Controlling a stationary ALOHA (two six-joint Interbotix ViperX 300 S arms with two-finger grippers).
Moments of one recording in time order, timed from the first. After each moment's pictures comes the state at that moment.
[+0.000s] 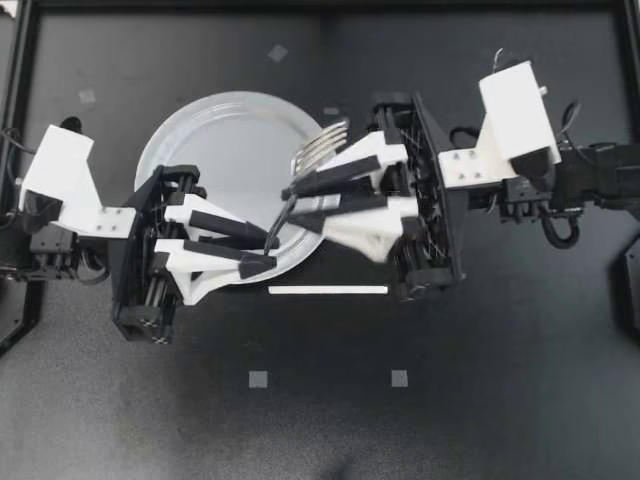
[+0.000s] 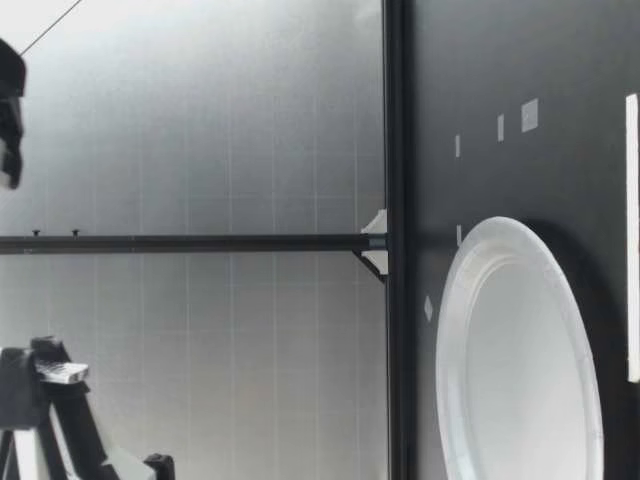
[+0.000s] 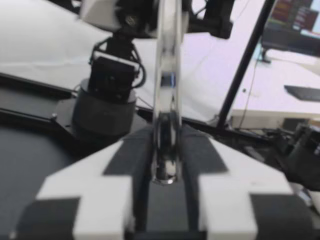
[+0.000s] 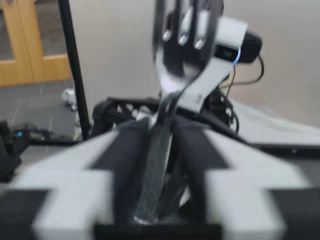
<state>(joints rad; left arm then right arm) -0.06 -0.31 0.96 0.00 -0.77 -0.30 -0.10 -0.16 0.61 -0.40 -0.63 0.40</state>
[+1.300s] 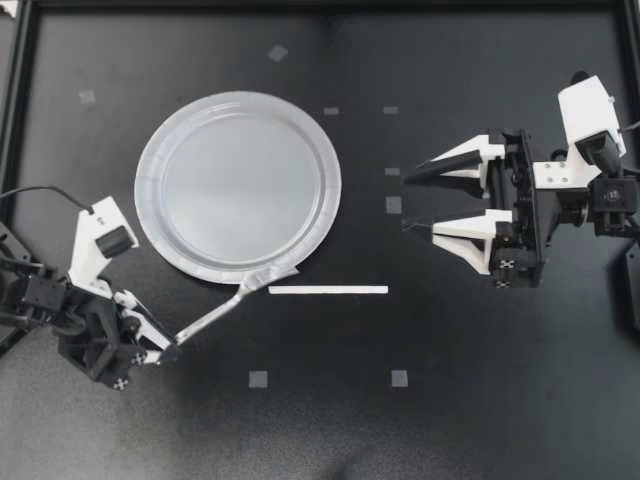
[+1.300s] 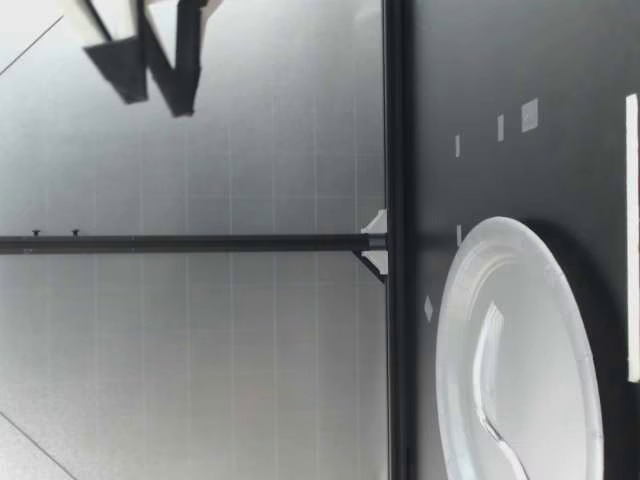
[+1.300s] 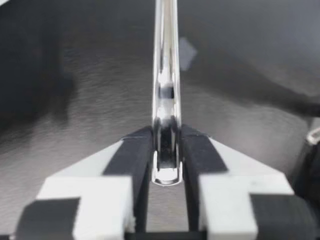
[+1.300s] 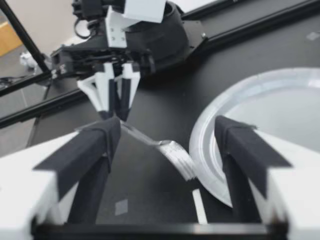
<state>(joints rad) -0.25 -0.39 1.16 -0.26 0.04 -0.79 -0.14 -0.41 1.04 -0.14 -0.53 0.45</state>
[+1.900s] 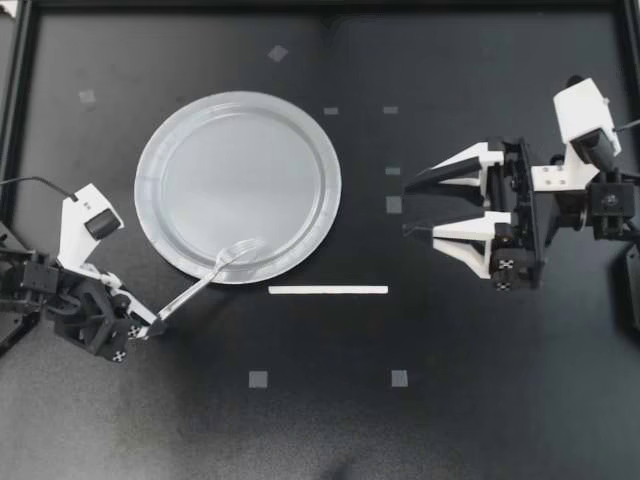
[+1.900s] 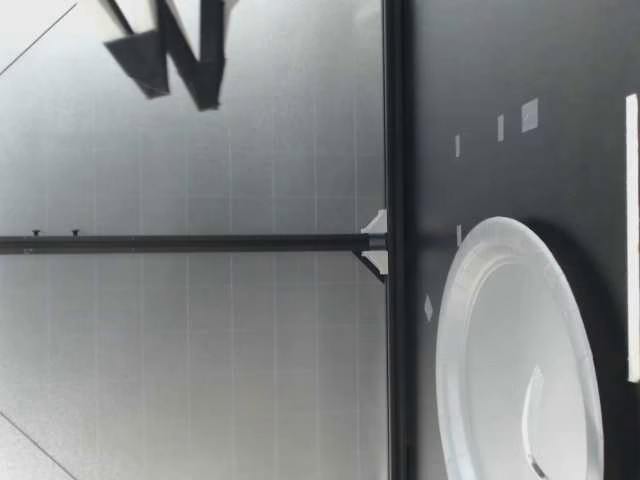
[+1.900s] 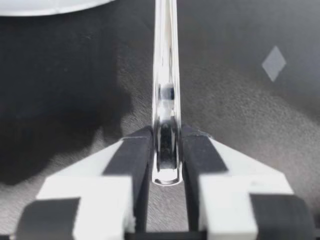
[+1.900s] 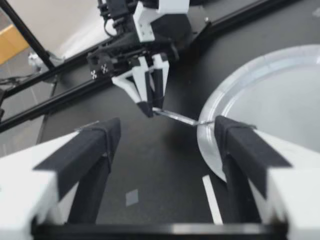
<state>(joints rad) -0.17 -0.35 1.27 -0.27 -0.05 -0.80 -0.13 -0.39 1.05 -0.14 -0.54 0.52</state>
